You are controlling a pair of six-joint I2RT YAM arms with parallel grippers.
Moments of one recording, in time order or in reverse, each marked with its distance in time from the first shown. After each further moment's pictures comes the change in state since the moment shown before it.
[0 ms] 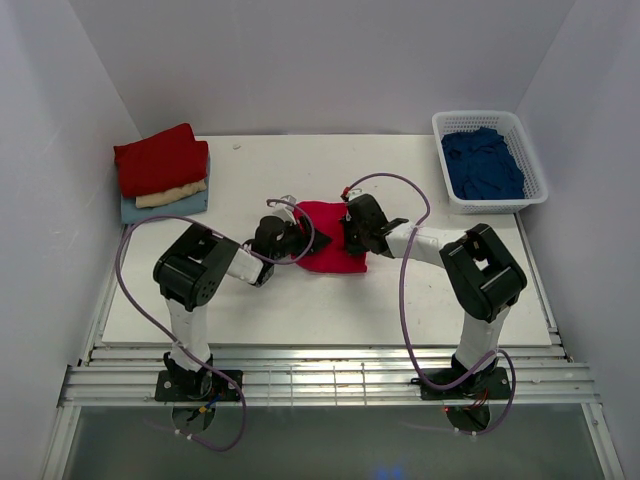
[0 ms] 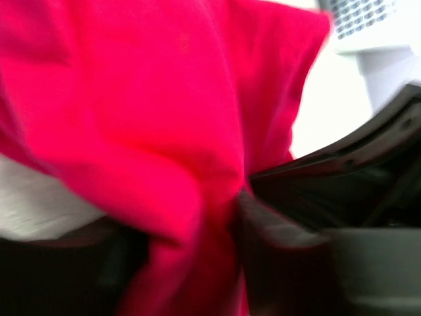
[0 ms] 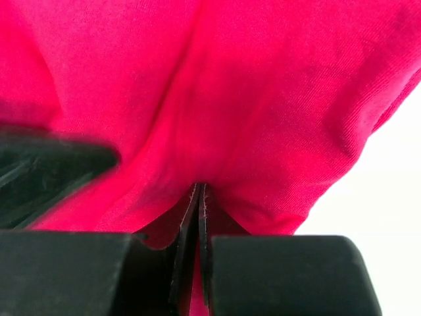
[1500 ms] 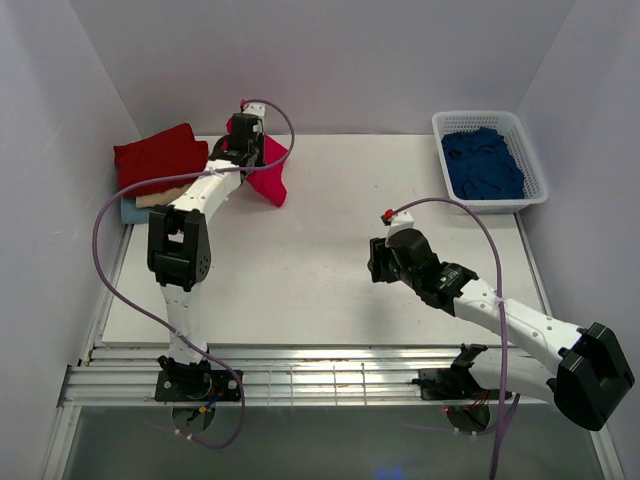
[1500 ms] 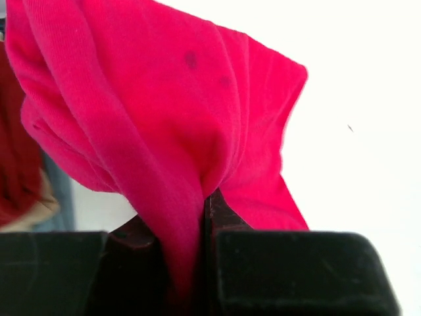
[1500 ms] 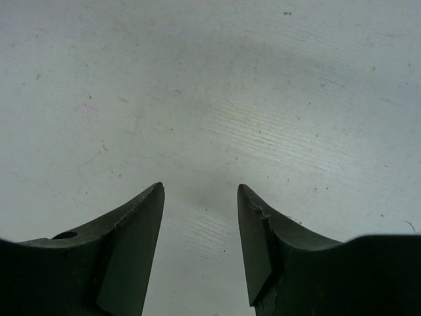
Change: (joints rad) left arm 0.251 0.098 0.972 -1.106 -0.512 0.714; right arm 0.108 -0.752 -0.386 -0.154 0.207 0.023
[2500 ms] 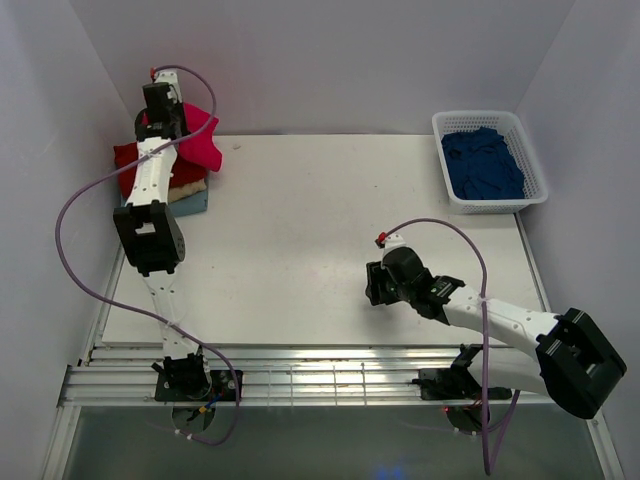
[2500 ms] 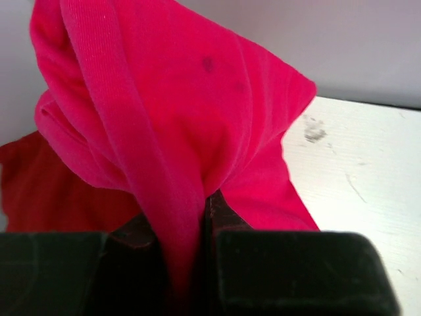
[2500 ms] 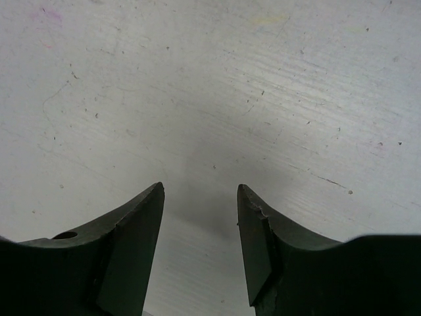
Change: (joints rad) left arm 0.359 0.205 0.512 -0.186 0.096 0.093; right arm 0.013 0.069 -0.172 0.096 -0.119 0.059
